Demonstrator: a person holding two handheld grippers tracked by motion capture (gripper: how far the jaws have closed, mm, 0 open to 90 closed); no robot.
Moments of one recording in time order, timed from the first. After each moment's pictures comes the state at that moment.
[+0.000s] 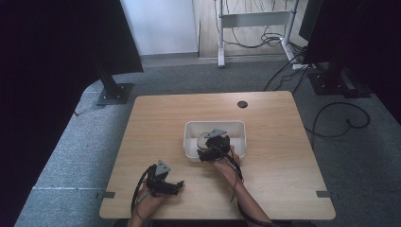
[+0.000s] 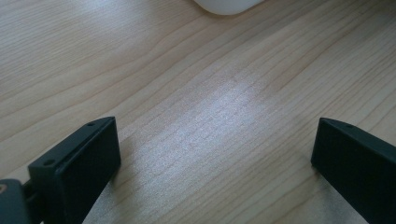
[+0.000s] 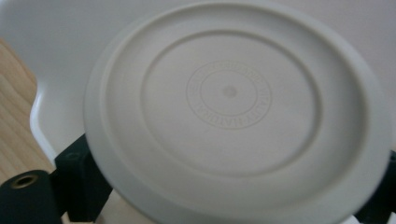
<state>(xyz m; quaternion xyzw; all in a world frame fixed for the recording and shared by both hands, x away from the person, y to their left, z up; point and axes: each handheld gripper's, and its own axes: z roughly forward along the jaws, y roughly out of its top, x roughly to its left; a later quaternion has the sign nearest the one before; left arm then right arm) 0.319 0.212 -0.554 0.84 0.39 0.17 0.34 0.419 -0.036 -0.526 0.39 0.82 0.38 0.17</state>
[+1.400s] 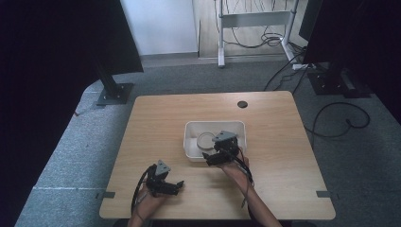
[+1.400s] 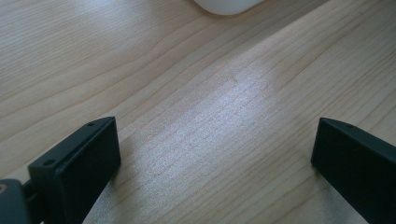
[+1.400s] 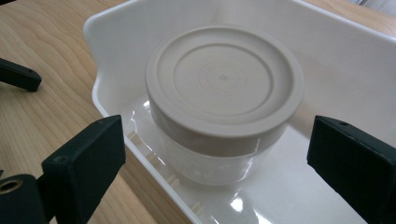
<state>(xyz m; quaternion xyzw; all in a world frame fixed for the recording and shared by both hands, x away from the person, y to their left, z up) 0.319 0.212 -0.554 0.84 0.39 0.17 0.34 0.391 -0.065 -0.500 0.36 0.82 0.41 0.18</state>
